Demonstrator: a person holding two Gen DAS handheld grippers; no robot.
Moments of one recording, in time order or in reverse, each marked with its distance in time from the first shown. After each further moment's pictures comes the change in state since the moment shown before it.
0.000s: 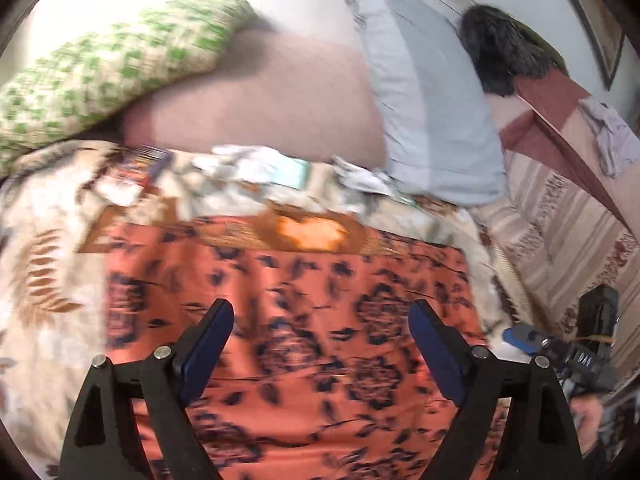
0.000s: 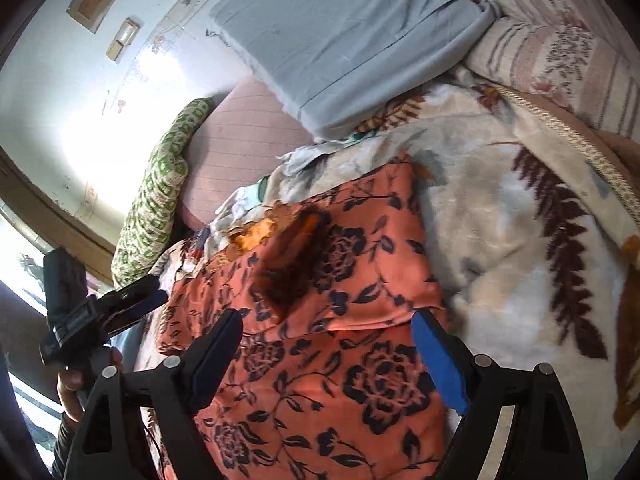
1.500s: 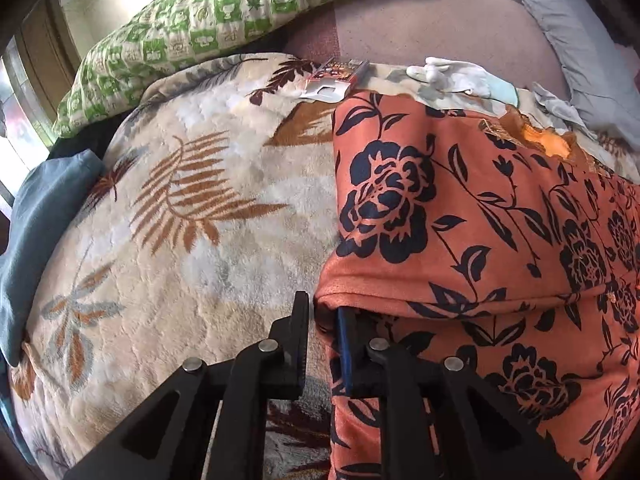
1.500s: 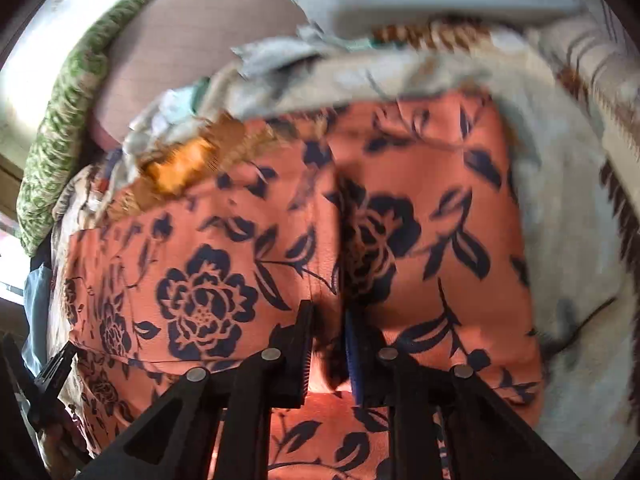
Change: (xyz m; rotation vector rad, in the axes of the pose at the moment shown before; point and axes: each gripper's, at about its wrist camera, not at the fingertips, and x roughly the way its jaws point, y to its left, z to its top) left arm 0.046 0.128 -0.072 0.012 0.141 0.425; right arm 0.156 0.013 0.015 -0.087 0.280 -0.301
